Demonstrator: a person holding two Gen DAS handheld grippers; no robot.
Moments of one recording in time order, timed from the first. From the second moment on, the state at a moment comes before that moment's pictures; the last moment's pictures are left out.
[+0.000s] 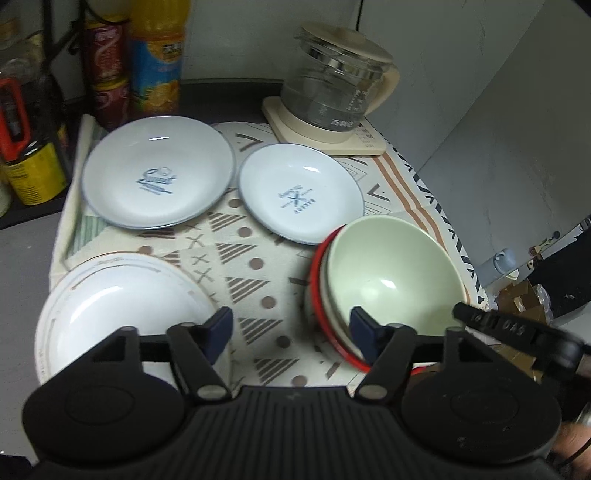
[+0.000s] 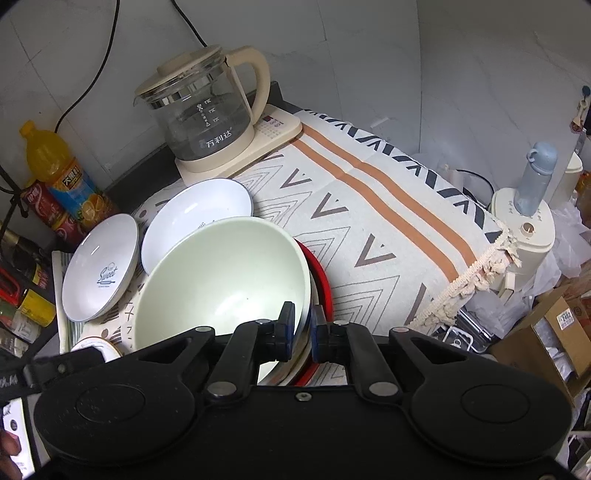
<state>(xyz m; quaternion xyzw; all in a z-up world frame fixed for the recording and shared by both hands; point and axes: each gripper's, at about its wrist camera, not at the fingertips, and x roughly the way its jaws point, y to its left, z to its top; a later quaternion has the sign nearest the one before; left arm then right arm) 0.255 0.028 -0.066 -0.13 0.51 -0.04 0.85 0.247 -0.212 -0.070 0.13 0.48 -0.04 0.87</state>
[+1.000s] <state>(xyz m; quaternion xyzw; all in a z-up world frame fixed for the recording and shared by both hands) 0.182 0.137 -0.036 -0.14 0.48 0.06 0.86 0.205 -0.095 -0.029 0.07 0.45 0.13 0.88</state>
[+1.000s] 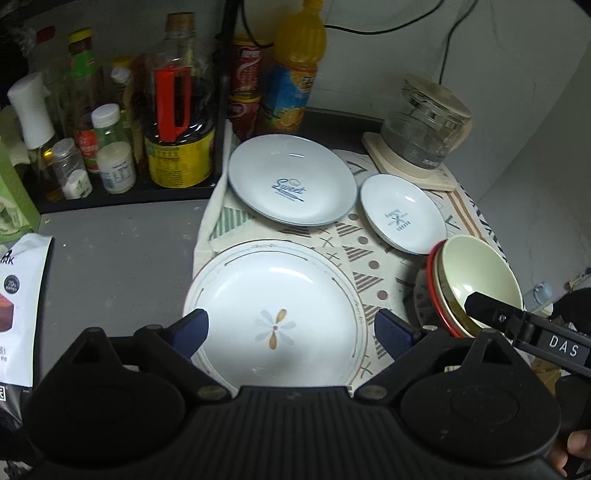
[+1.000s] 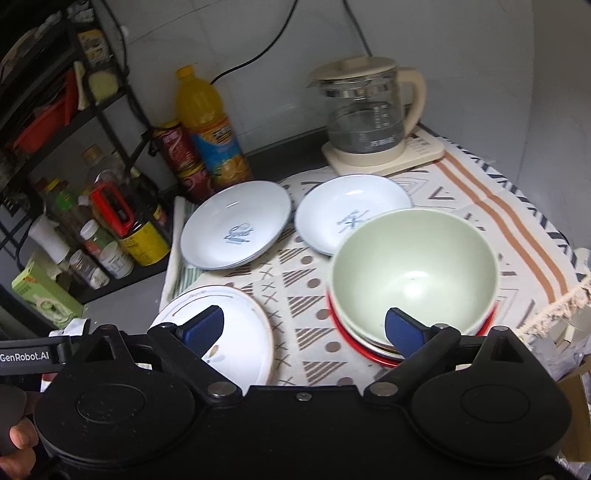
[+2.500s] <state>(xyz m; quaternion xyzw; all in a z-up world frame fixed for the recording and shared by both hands) 0.347 0.211 -0.160 -0.29 0.49 0.16 0.81 0.385 -0.002 -0.151 0.12 0.56 0.11 0.81</state>
